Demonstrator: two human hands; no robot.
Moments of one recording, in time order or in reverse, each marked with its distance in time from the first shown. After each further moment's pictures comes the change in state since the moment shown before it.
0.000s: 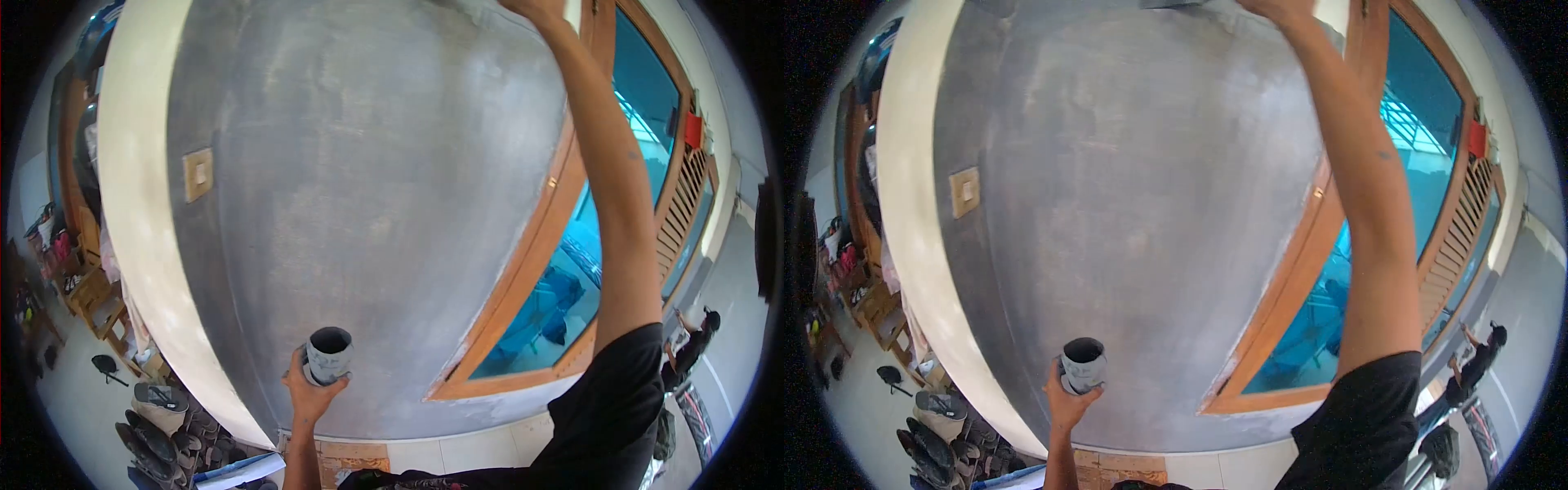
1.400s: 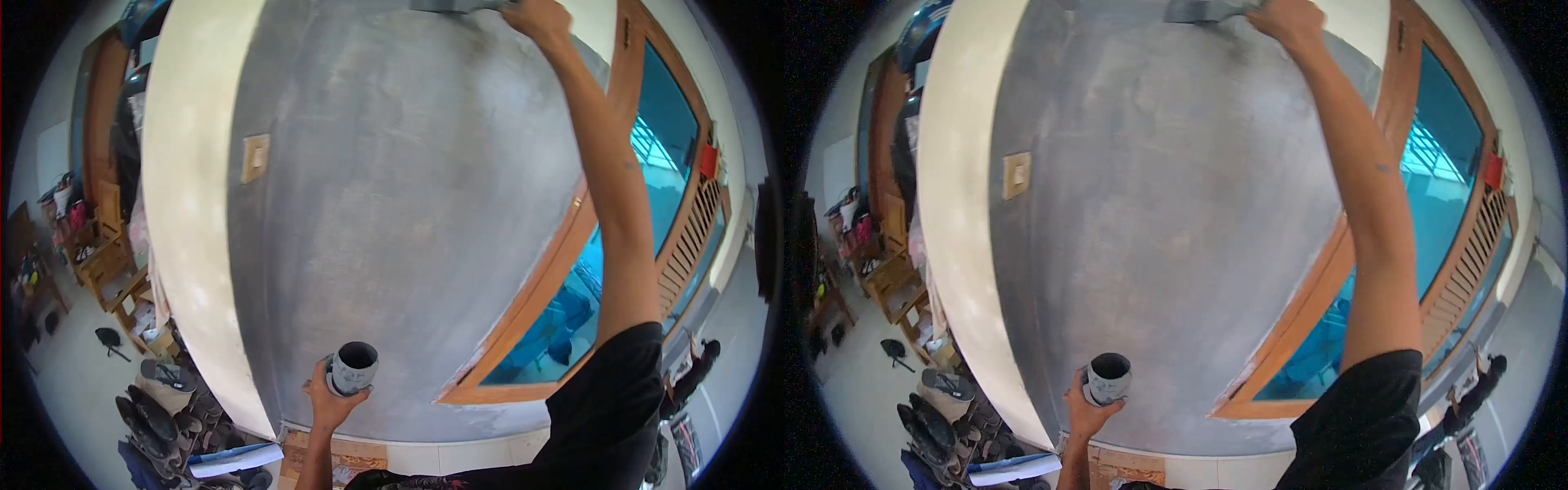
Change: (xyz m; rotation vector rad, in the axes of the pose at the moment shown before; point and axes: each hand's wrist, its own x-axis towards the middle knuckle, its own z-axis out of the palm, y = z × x) left_hand -0.038 -0.024 -0.025 -0.069 -0.044 -0.020; right_hand -0.015 -0.090 -0.026 0.004 -0.149 0.049
